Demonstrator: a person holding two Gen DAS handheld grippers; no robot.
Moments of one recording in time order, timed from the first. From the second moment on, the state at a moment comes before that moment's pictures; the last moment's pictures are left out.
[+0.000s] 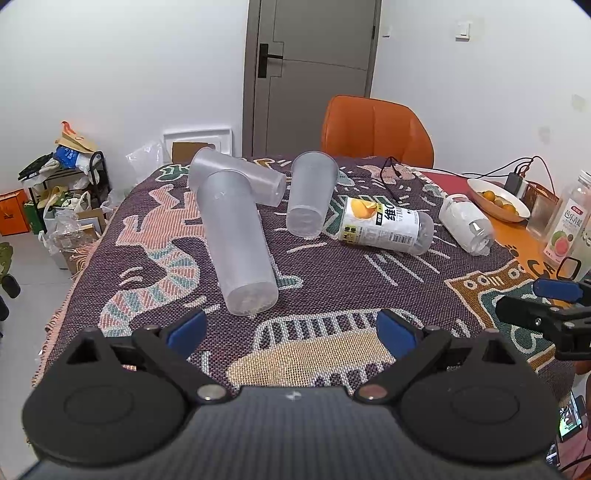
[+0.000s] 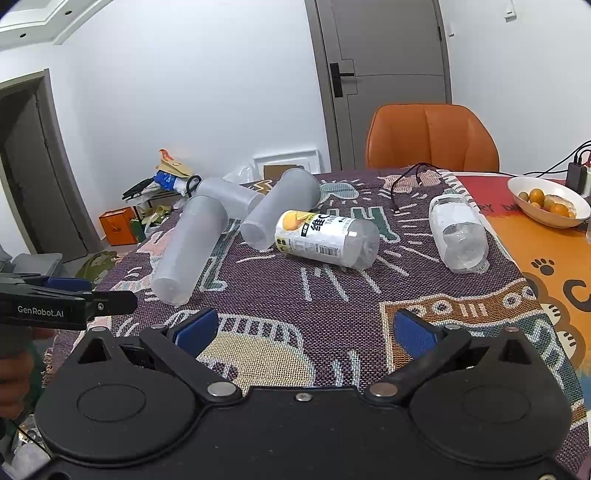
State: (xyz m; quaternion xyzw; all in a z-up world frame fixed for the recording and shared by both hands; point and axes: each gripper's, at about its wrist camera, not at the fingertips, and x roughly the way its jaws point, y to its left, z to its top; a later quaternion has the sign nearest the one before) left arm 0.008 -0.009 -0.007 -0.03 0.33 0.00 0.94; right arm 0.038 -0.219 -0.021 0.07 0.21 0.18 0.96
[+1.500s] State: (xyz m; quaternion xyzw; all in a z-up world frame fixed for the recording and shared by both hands) left arm 0.025 0.000 -0.003 -0.07 0.30 0.01 0.95; right arm 0.066 -0.214 -0.011 -0.01 0.18 0.17 0.97
